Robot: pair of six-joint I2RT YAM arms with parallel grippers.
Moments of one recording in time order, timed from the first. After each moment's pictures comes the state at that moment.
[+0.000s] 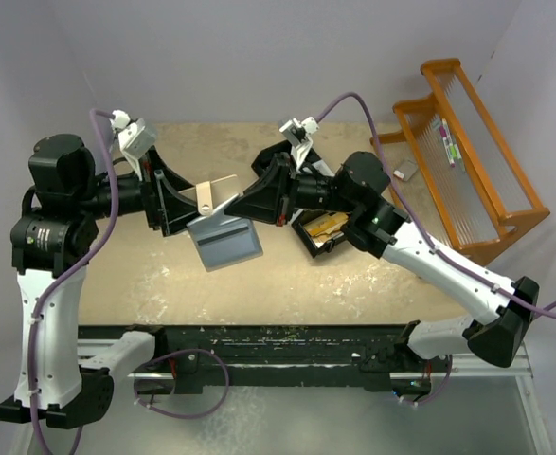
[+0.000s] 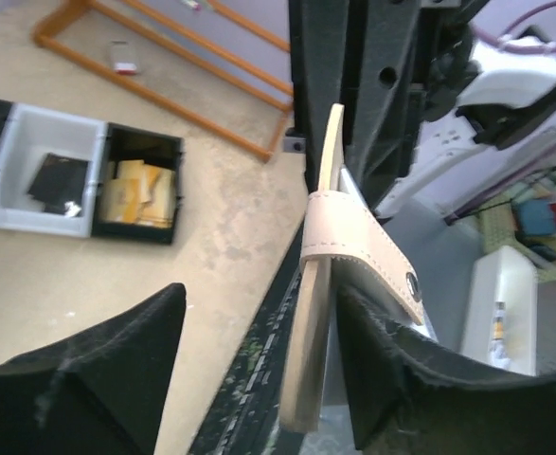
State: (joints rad) left arm -0.10 1.02 1.63 -0.88 1.13 -0.18; right arm 0.87 1.33 1.32 0.33 -0.68 0.74
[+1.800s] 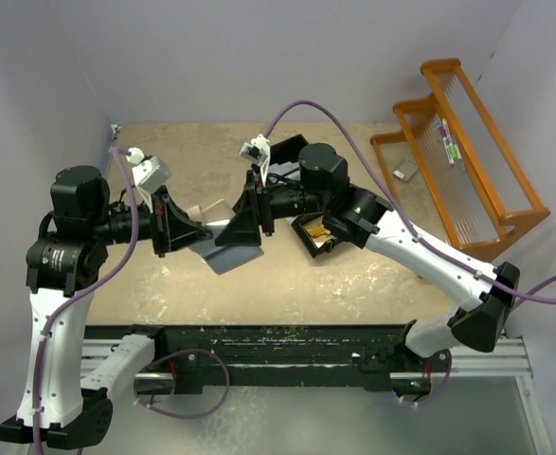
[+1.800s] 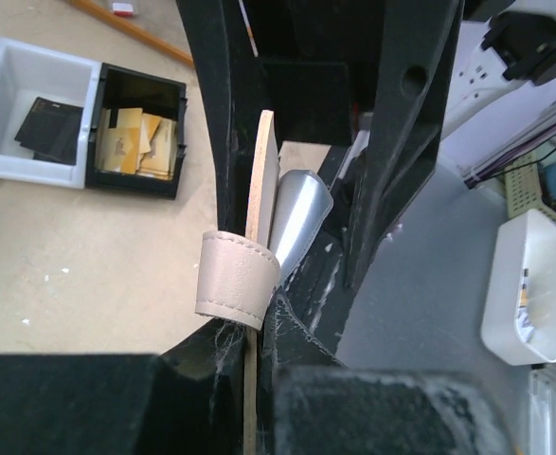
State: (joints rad) left arm -0.11 0.89 1.40 -0.96 1.07 0.01; right arm 0.92 1.46 1.50 -0.18 -0.72 0.52
